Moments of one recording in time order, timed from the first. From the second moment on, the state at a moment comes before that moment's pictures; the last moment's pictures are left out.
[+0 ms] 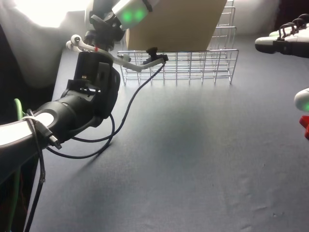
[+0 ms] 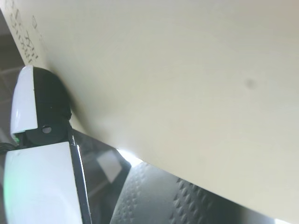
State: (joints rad) left arm 0.47 -1.89 2.28 -0.37 -1.16 -0.64; right arm -0.51 -0.70 1.10 -0.66 0.69 0.00
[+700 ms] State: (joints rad) left arm 0.48 -1.88 2.22 -0.43 -1.17 -0.63; right arm -0.51 -0.71 1.10 -0.66 0.69 0.00
